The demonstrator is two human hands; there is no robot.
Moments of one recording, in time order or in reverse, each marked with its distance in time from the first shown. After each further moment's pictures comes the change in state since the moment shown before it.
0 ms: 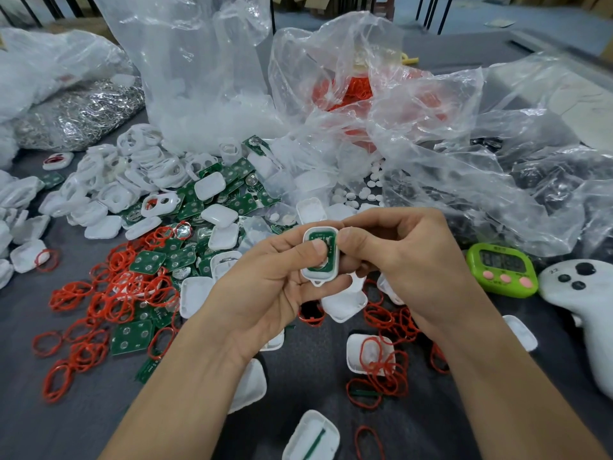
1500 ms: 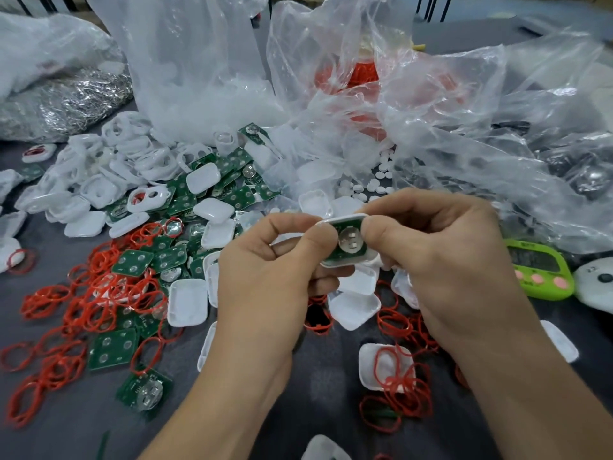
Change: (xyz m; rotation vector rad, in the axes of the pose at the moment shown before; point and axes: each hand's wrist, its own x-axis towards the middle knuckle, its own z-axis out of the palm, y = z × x) left_hand -0.015 -0.009 0.037 0.272 0.530 0.355; right_hand -0.004 -0.009 0.013 0.000 0.166 -0.137
